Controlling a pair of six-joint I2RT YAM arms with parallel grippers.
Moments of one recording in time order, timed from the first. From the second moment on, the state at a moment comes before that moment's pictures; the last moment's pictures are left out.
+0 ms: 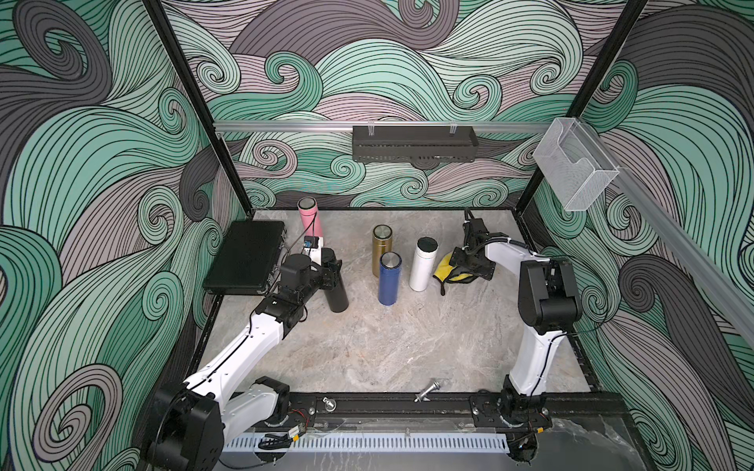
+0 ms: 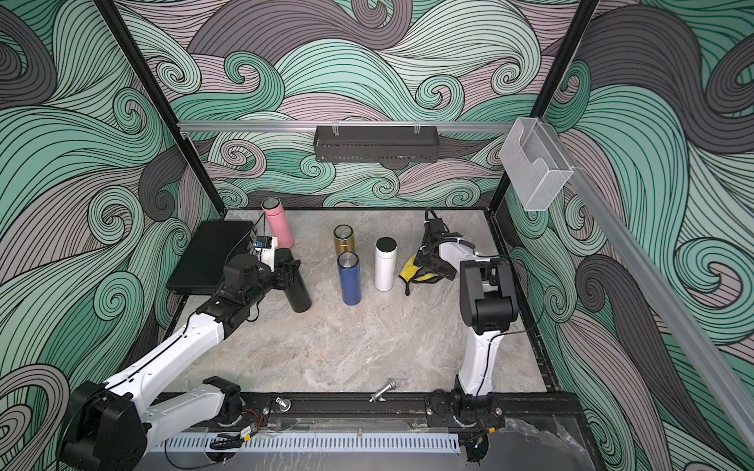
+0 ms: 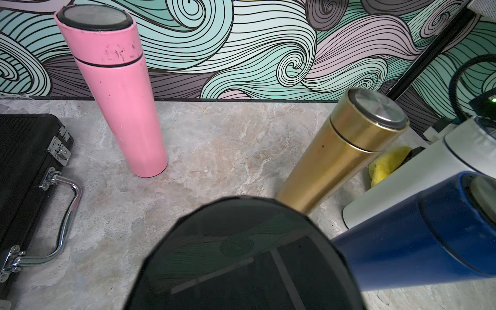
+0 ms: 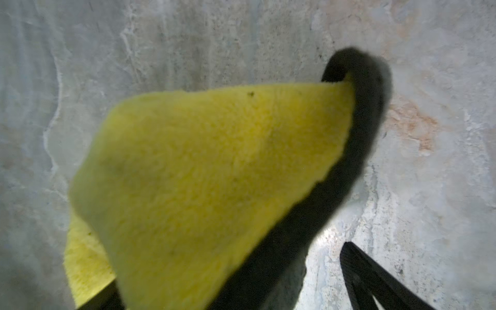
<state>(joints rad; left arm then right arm) -0.33 1.07 0.66 0.01 0.01 -0.21 0.12 1.99 1.39 -0.67 0.15 0.53</state>
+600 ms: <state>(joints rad) -0.33 1.07 0.66 0.03 0.03 -0.22 0.07 2.15 1.58 -0.70 0.15 0.52</state>
